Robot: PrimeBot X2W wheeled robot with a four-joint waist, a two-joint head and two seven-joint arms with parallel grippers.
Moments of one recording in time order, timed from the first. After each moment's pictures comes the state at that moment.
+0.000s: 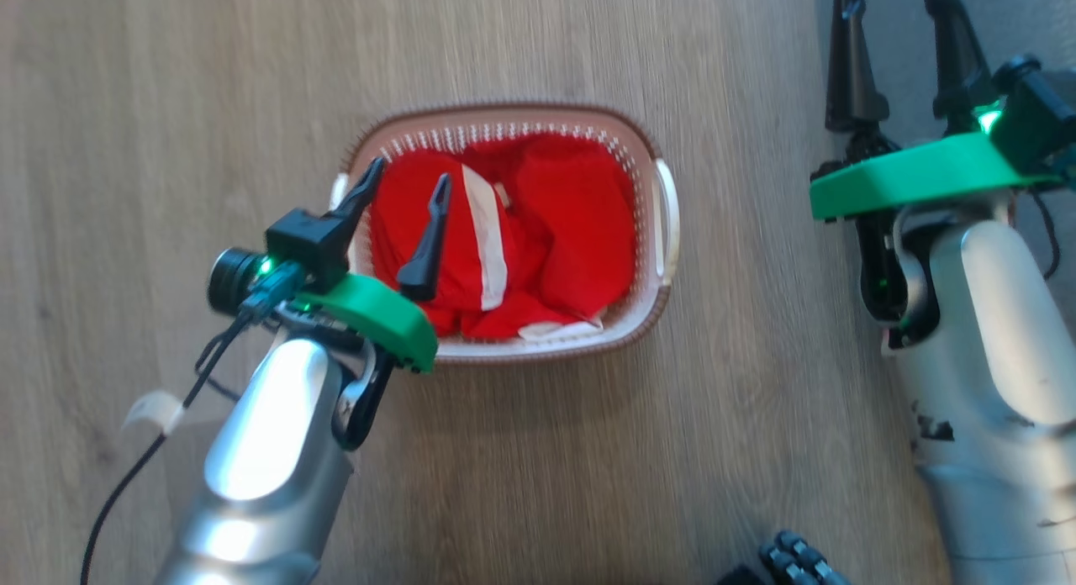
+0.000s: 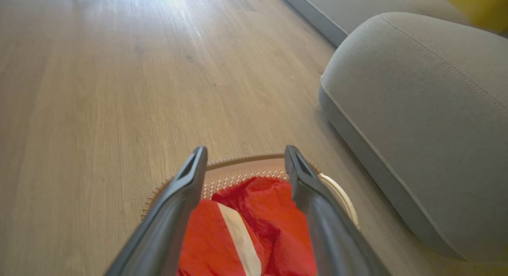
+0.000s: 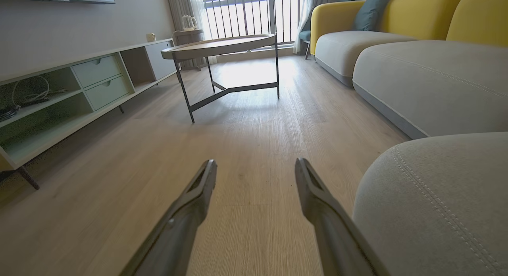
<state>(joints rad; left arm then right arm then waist) -0.48 0.06 -0.34 0.47 -0.26 -0.12 -0.25 -0.60 -0.10 0.15 0.17 0.32 0.12 -0.25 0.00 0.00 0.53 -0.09</state>
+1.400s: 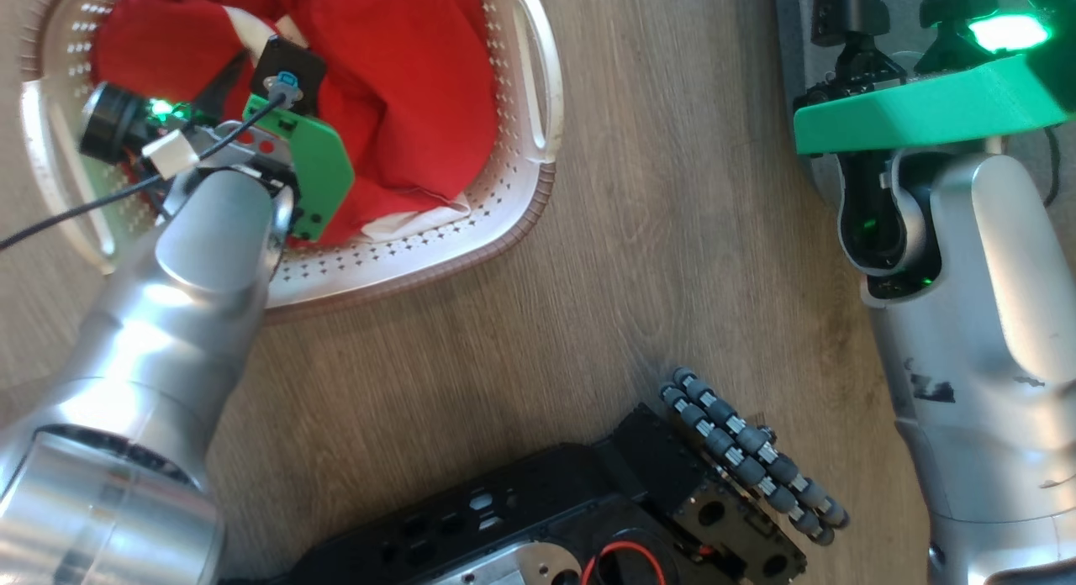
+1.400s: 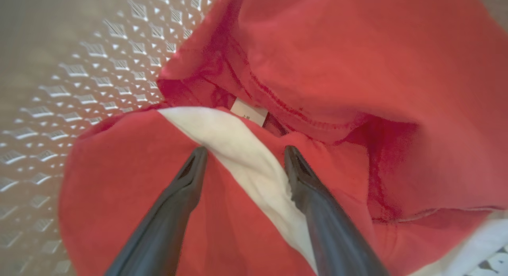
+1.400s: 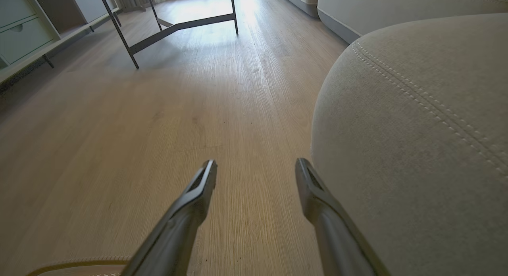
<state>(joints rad) -1.08 0.10 -0.67 1.26 -0.13 0.07 -0.13 -0.71 -0.06 0.19 0.08 0.44 0.12 -0.26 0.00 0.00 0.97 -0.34</state>
